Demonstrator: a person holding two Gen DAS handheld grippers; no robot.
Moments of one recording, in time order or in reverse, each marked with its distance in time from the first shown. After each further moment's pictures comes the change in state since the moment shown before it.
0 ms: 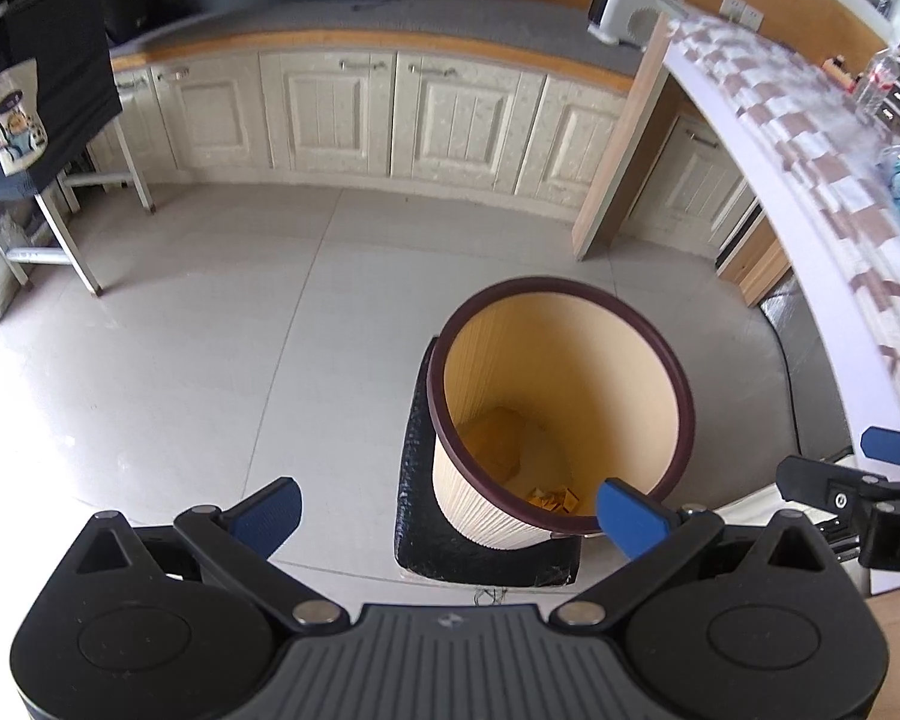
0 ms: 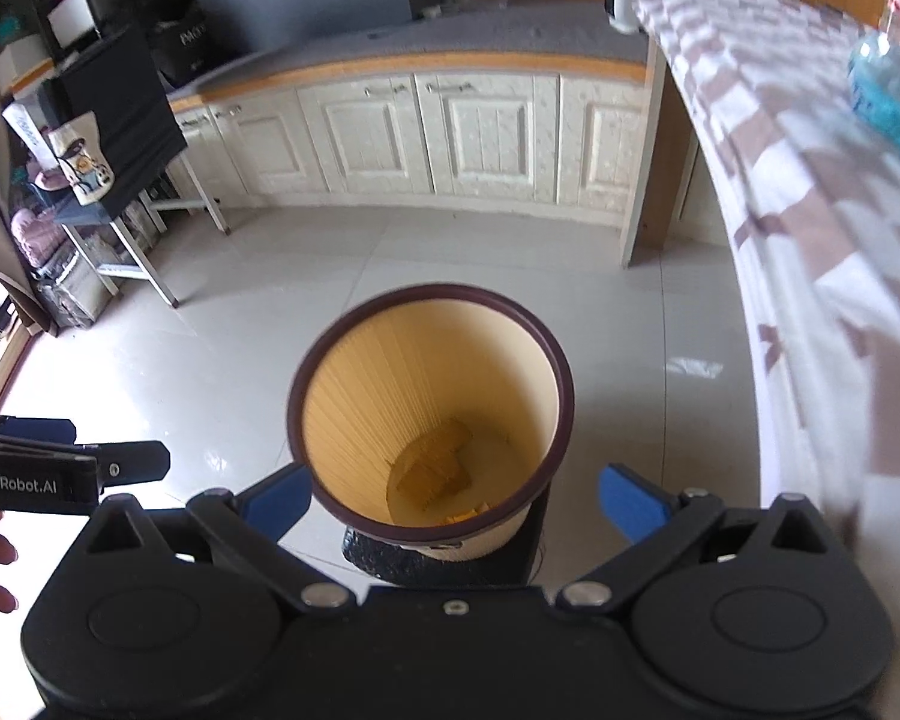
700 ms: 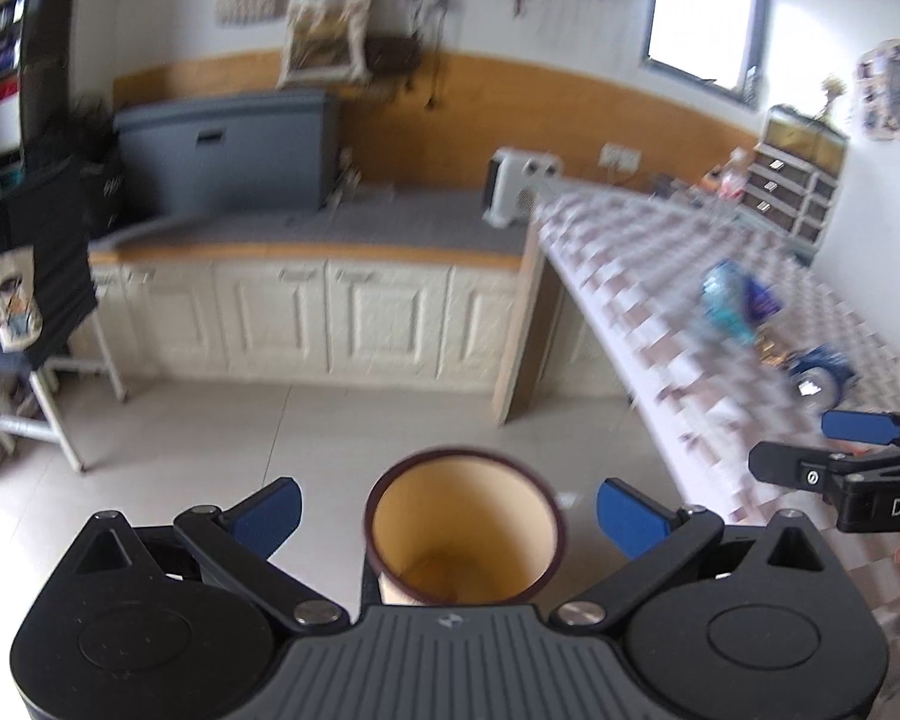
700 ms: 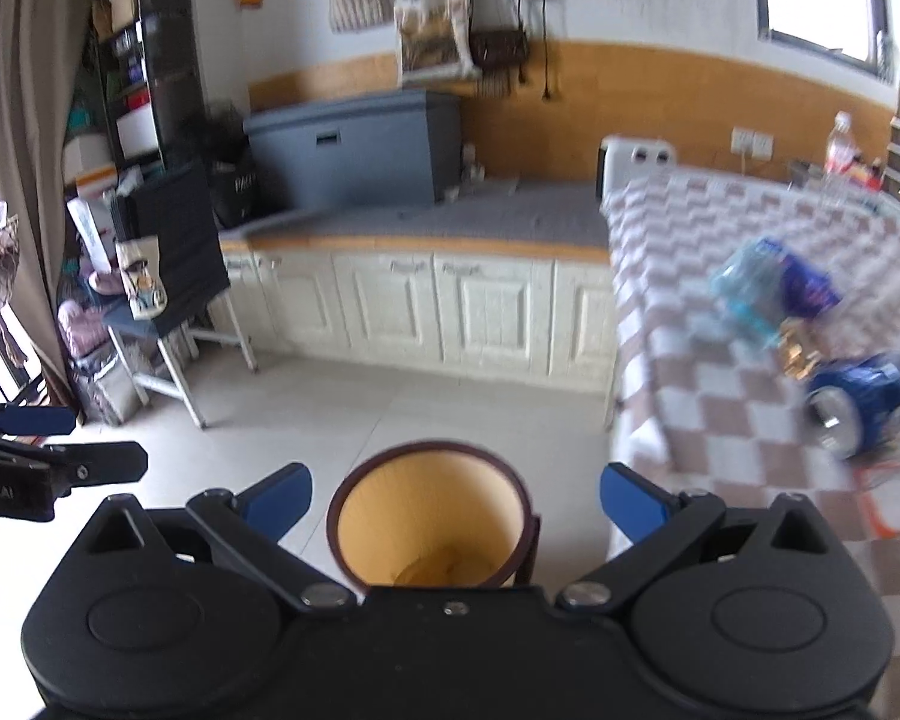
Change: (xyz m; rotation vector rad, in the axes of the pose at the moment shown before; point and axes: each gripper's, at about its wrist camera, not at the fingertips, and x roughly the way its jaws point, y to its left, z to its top) left arm -0.159 -0.052 -0.038 0.131 -0.400 -0.104; right arm -0.168 -0.016 -0.028 -0.059 -0.362 0.006
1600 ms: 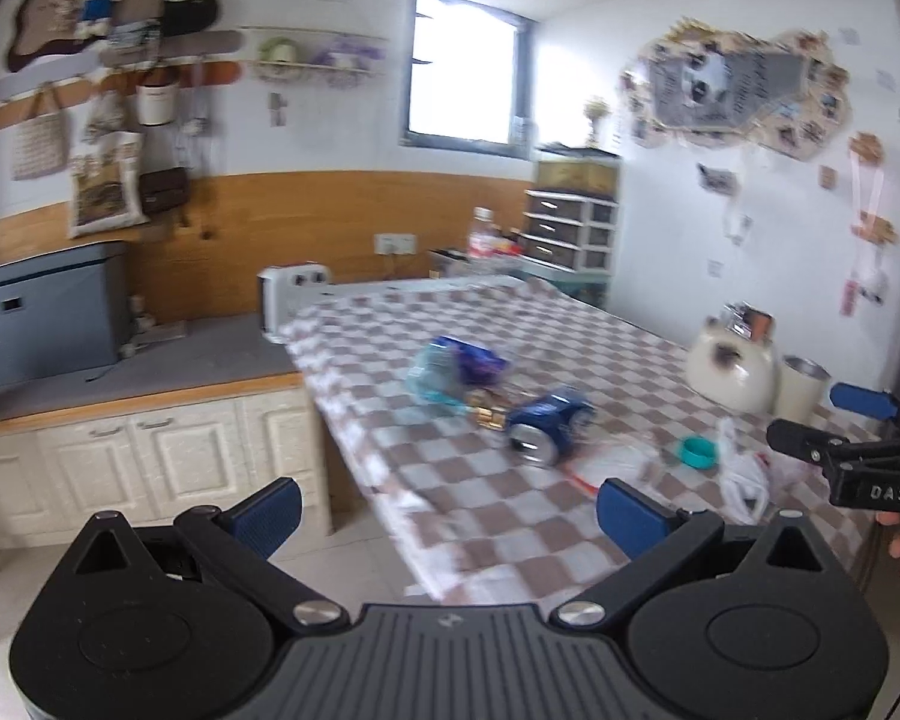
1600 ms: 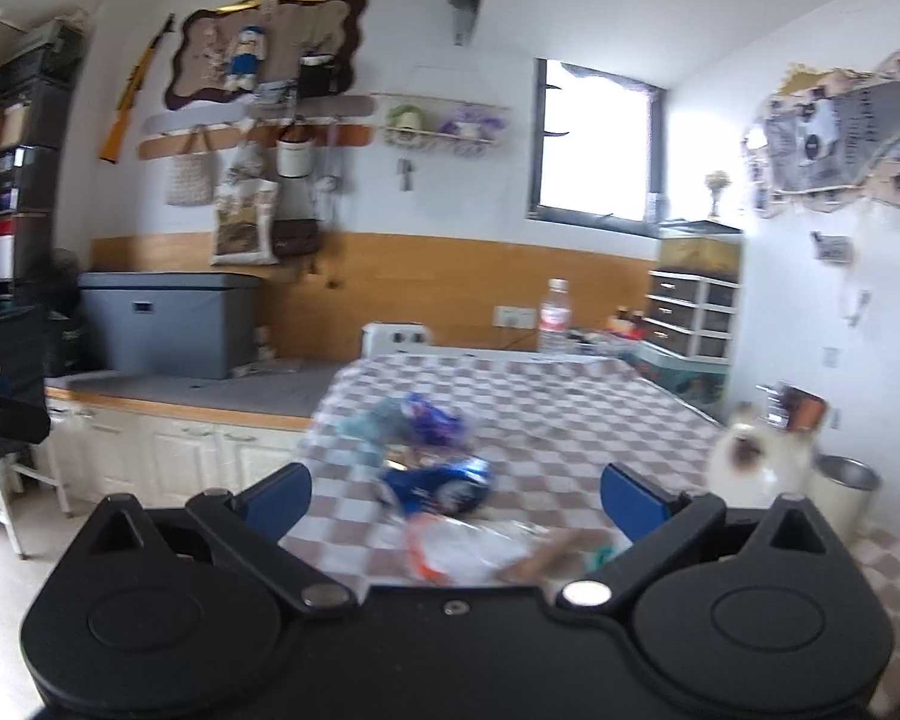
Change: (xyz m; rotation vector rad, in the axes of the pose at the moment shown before) left arm -0.031 -0.185 -0.007 0.255 -0.188 -0.330; right arm -0.180 -0.152 -0.081 0.015 -0.391 -0.411
